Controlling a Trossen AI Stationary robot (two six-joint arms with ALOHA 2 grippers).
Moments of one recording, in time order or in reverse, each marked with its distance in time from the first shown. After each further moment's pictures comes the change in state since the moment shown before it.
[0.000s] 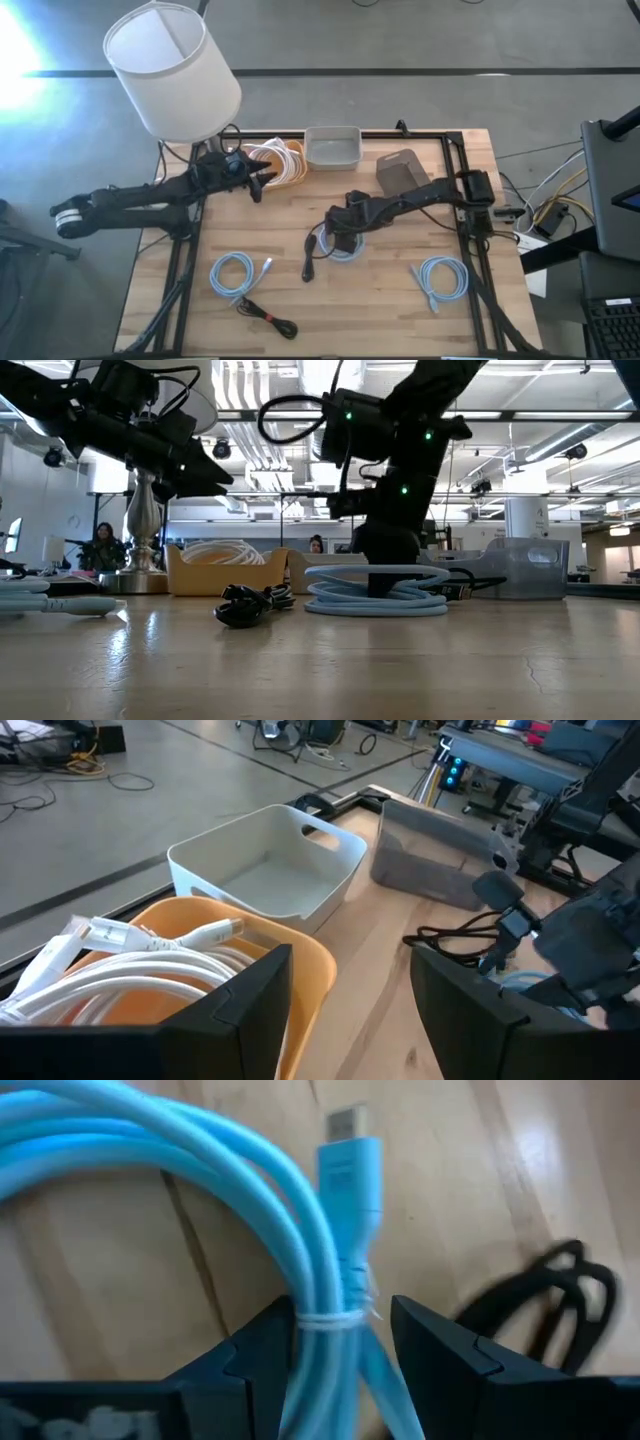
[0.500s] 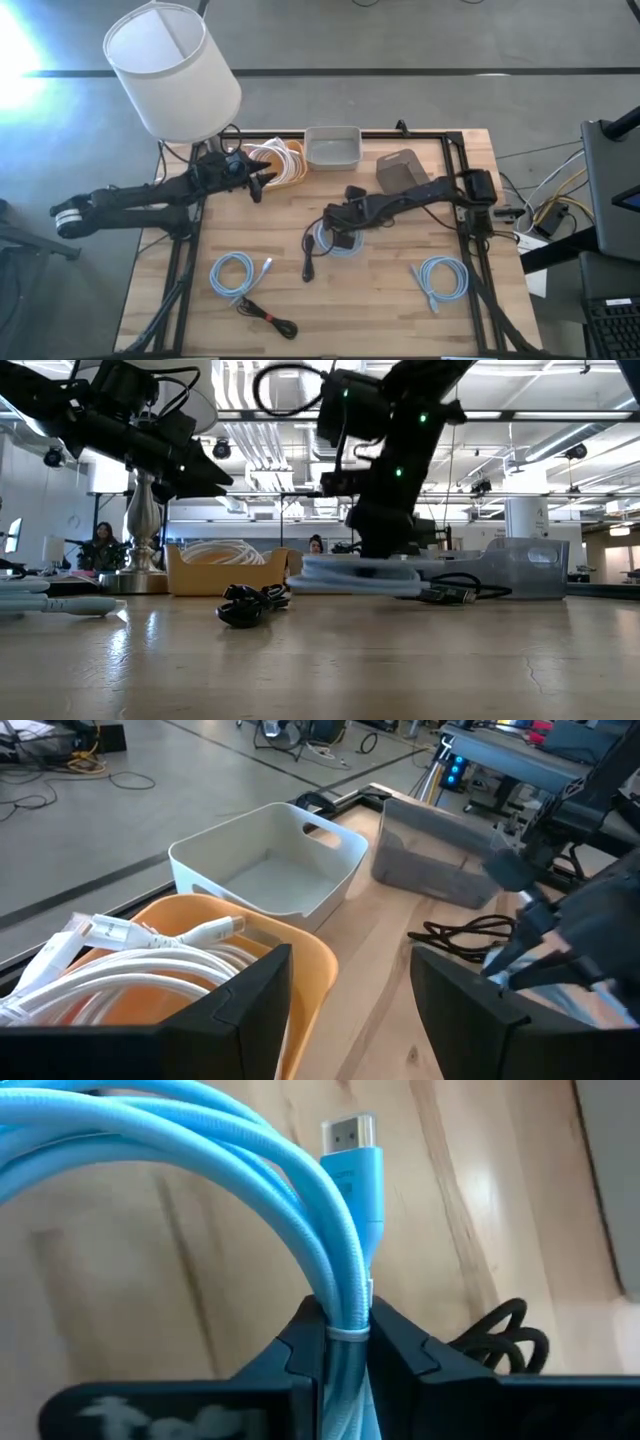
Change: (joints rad) left arm 0.000 0.000 -0.003 -0.001 -0.001 0.001; right arm -0.003 -0.040 0.036 -0.009 0.037 -0.089
